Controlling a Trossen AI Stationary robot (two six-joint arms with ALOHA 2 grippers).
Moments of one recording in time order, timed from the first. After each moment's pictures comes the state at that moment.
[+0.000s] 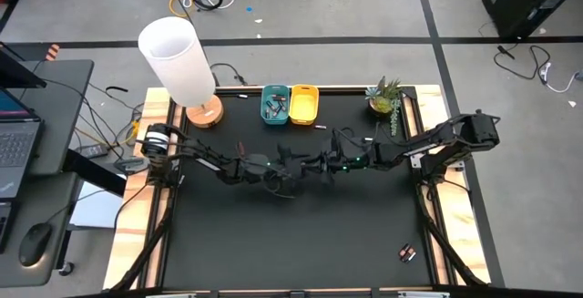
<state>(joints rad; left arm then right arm) -0.07 1.89 0.76 1.05 -0.31 0.84 -0.01 1.52 0.58 0.64 0.00 0.40</state>
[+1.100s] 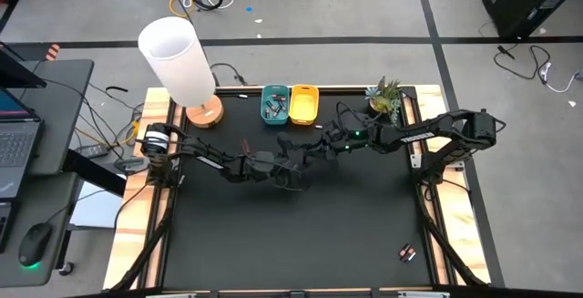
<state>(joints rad) -0.06 1.89 0.84 0.93 -0.49 0.81 -0.27 1.52 0.58 0.68 -0.40 0.45</state>
